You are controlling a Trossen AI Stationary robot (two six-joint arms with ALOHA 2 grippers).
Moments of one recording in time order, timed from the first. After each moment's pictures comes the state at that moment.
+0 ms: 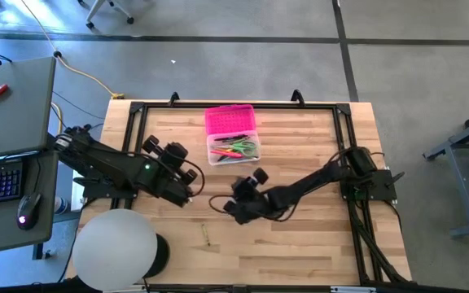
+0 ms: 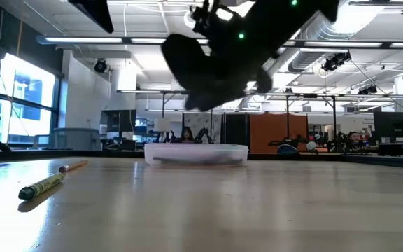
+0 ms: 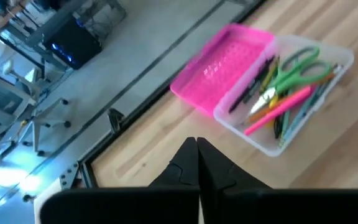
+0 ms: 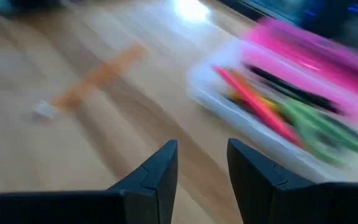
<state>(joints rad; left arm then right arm) -0.39 1.45 1.38 -1.57 -1.00 -1.19 0.33 2.00 1.31 -0.23 0.91 0.70</state>
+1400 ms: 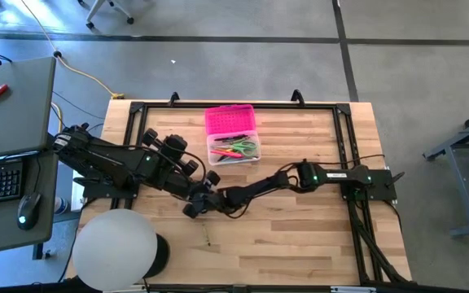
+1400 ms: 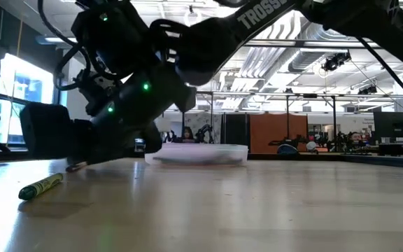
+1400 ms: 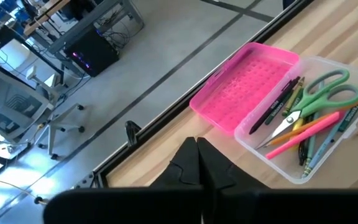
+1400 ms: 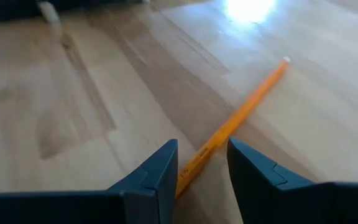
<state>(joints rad) -0.33 1.43 1.38 -1.57 -1.08 -1.16 0.18 2.61 1.97 0.04 0.61 0.42</state>
